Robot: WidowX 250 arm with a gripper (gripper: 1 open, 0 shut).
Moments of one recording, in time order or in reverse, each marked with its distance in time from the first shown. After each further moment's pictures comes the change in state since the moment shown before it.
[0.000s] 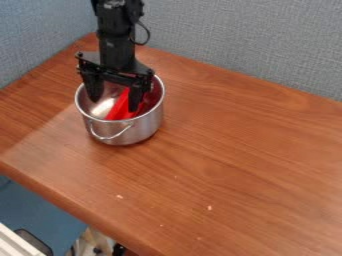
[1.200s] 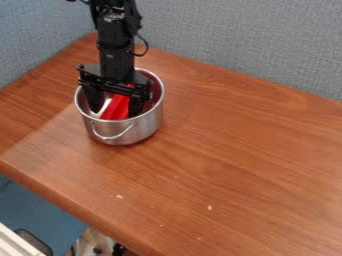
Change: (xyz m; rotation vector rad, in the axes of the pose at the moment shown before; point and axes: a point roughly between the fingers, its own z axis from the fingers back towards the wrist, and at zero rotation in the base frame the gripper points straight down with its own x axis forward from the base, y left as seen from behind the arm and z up) arm 0.002 0.000 -0.015 -0.027 0.034 0.004
